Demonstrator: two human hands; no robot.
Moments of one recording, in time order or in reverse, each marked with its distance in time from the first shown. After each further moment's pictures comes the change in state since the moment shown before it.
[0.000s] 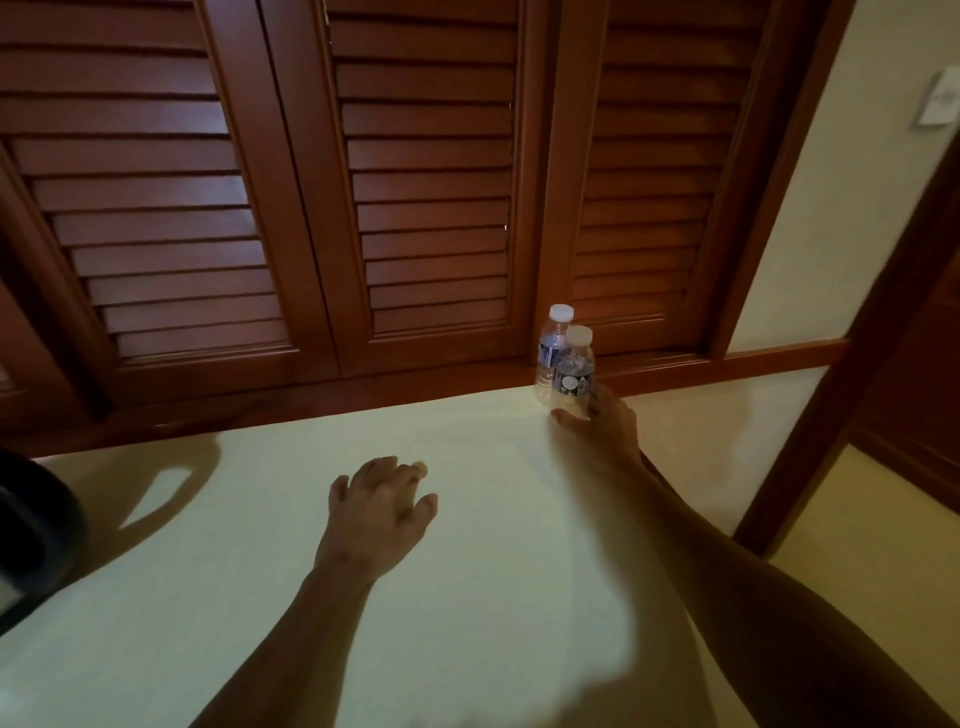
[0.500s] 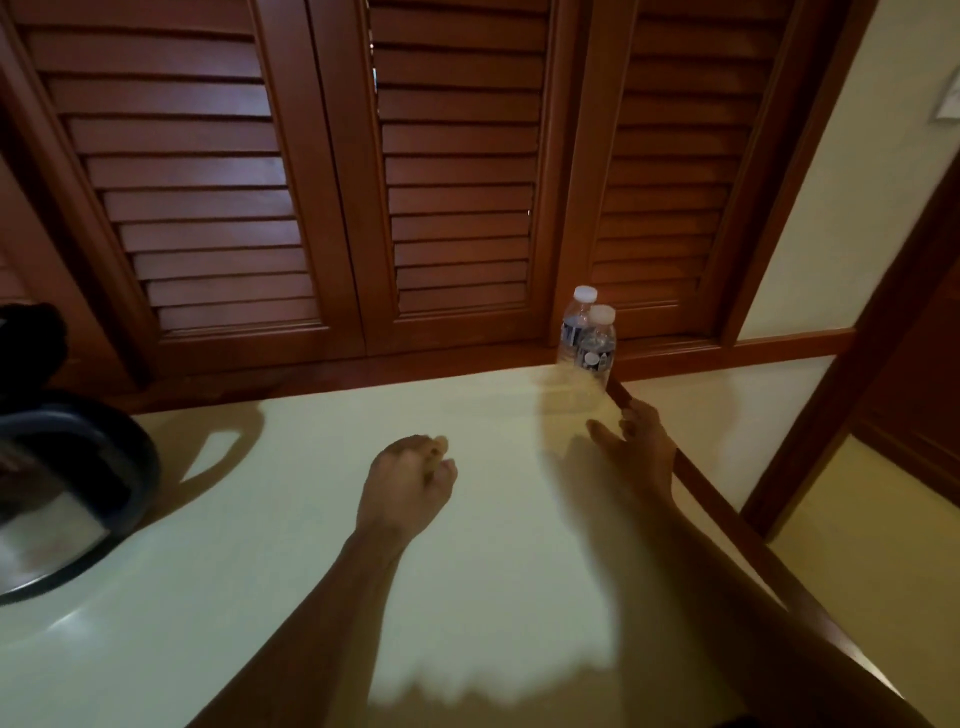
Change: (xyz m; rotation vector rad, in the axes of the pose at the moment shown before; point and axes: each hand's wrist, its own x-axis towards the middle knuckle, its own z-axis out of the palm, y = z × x) left_hand -0.023 0.002 -0.018 -0.278 0.119 0.001; right_hand -0.091 -0.015 -0.011 0.048 0.101 0.125
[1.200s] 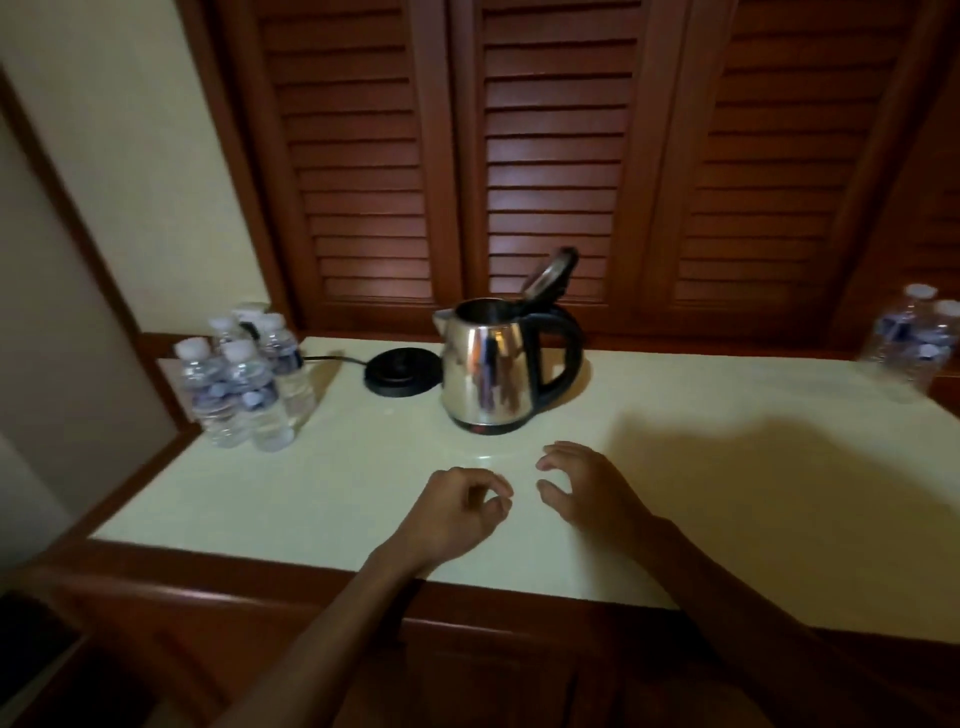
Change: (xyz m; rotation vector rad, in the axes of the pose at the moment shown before) left_hand -0.246 -0.199 -0.252 -0.215 -0.089 -0.174; right_hand -0.342 -0.139 0.240 -0.400 -0.716 -0.769
